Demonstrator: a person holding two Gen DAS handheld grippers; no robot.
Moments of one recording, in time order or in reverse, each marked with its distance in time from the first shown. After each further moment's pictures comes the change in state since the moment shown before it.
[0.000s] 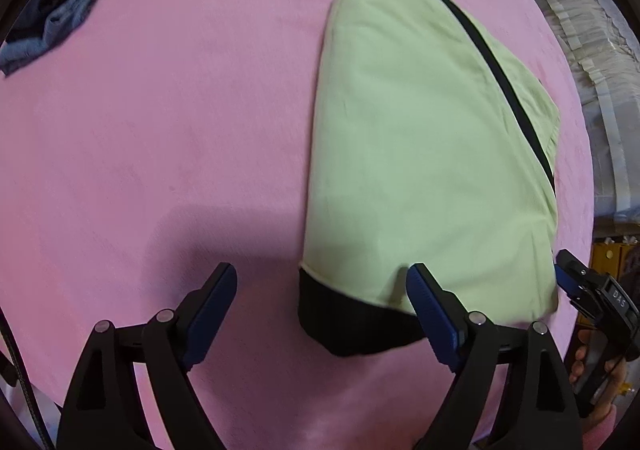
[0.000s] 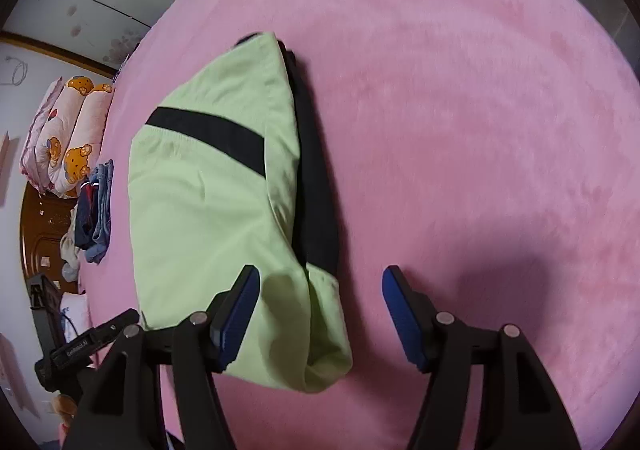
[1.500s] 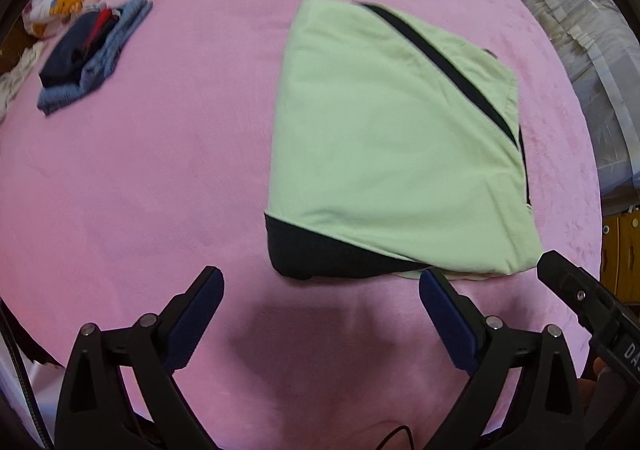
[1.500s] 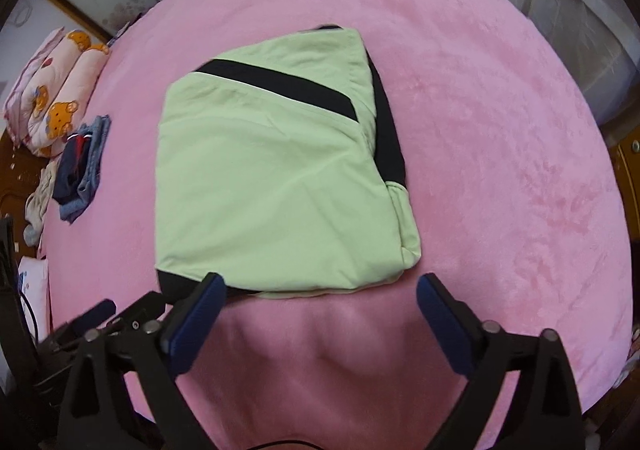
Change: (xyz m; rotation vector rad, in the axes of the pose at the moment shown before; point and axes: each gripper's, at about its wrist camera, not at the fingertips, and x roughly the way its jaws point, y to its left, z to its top) left arm -0.073 -0.084 -0.074 0.121 -0.126 0.181; right arm -0.048 0.096 -0.069 -0.148 -0.058 -0.193
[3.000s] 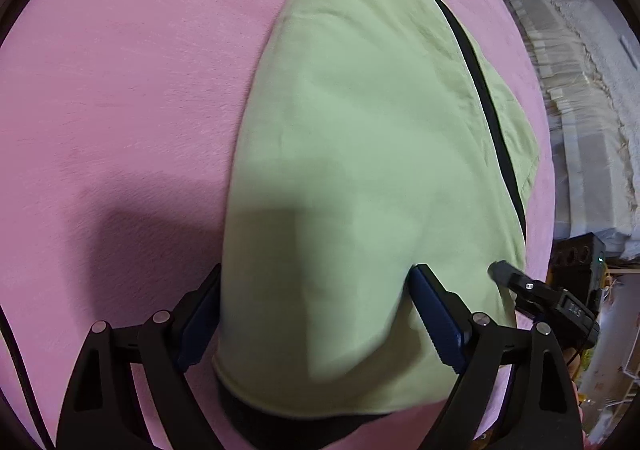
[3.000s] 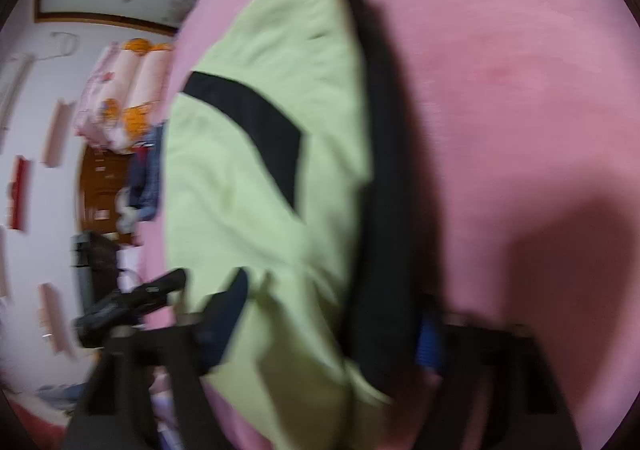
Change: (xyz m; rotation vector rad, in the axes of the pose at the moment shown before) left arm 0.150 0.067 0.076 -0.198 0.113 -0.417; right arm 0.143 -0.087 0.090 0.034 0.216 0.531
